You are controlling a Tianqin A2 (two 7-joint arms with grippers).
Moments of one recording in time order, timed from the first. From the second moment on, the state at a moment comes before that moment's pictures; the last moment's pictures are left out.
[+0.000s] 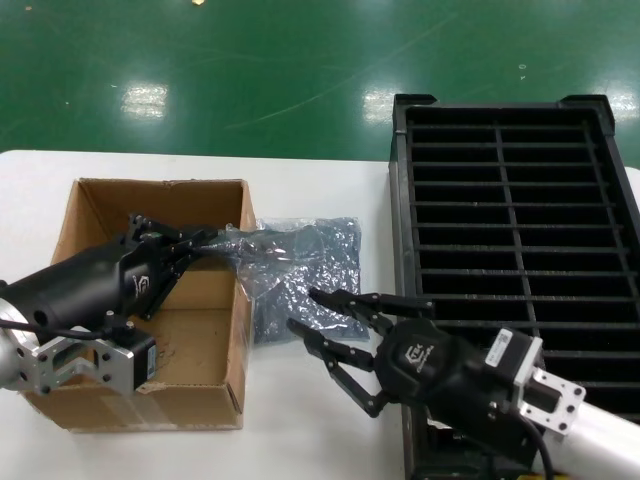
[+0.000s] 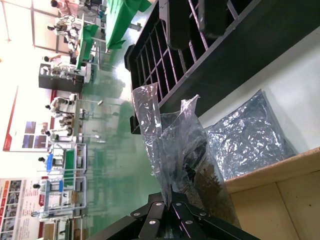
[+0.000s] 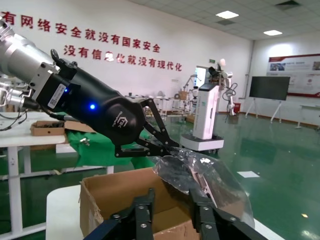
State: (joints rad) left arm -0.29 -0.88 1.78 -1.79 -1.28 0.48 0.41; right arm 0.33 0.39 -1.89 1.53 1.87 -0.73 -0.11
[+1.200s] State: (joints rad) left arm -0.29 -0.88 1.78 -1.79 -1.28 0.48 0.41; right arm 0.67 0.26 -2.00 1.20 1.73 -0.72 -0.01
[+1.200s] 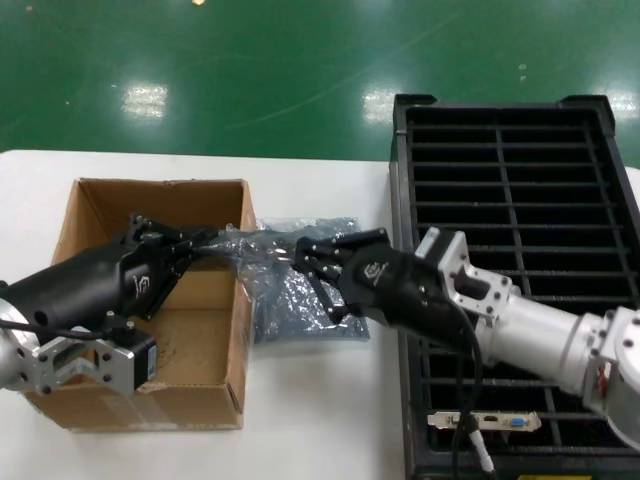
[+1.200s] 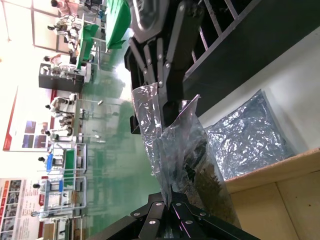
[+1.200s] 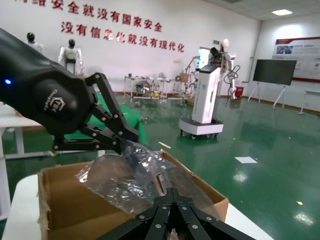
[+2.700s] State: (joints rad) left arm -0.29 -0.88 1.78 -1.79 -1.28 0.48 0.41; right arm 0.86 0.21 -2.06 0.99 1.65 -0.89 -0.04
